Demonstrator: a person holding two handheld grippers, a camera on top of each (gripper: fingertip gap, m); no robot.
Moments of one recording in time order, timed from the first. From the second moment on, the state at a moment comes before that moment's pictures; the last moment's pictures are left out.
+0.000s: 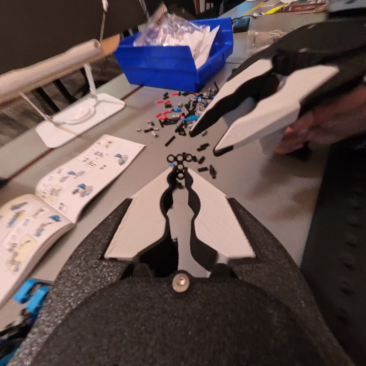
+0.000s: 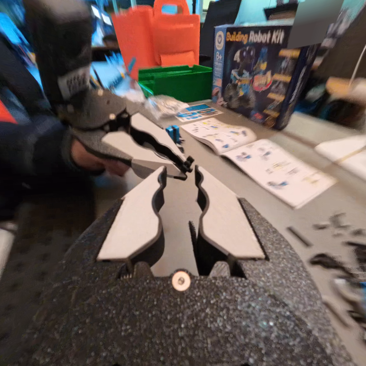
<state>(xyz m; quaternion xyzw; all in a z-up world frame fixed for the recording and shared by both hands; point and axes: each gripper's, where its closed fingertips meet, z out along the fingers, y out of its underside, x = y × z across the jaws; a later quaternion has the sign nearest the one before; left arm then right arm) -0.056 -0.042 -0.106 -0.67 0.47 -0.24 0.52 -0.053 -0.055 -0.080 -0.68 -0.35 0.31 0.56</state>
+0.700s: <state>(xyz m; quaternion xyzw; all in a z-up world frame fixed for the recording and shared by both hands) -0.055 -0.044 -0.104 -0.53 0.58 0.07 0.61 -0.062 -0.053 -0.100 -0.73 -0.28 0.46 0.42</state>
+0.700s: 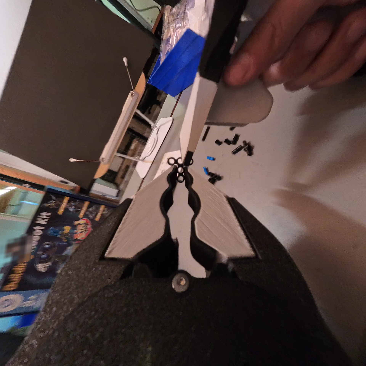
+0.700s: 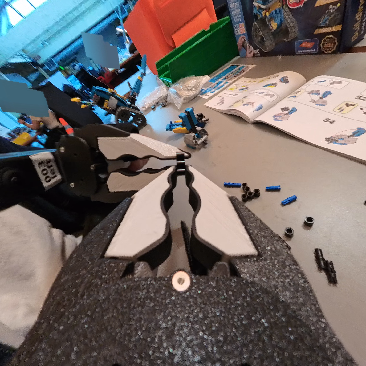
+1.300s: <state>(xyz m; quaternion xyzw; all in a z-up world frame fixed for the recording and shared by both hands) -0.069 -0.044 -0.082 -0.67 0.39 -0.41 0.48 0.019 -0.047 -0.170 -0.80 -0.49 0.16 0.30</state>
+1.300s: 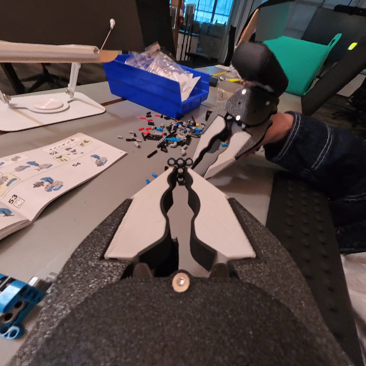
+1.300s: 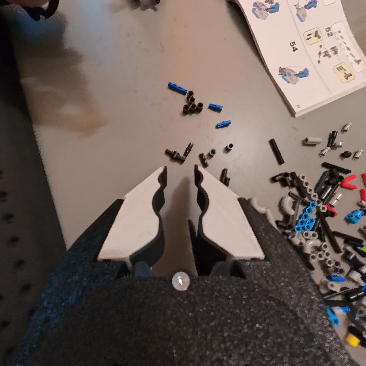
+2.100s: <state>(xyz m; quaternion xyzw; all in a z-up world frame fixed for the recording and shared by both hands) -0.074 -0.038 -0.083 -0.67 0.39 -0.38 0.50 0.002 -0.027 -0.190 -0.86 -0.45 0.13 0.20</state>
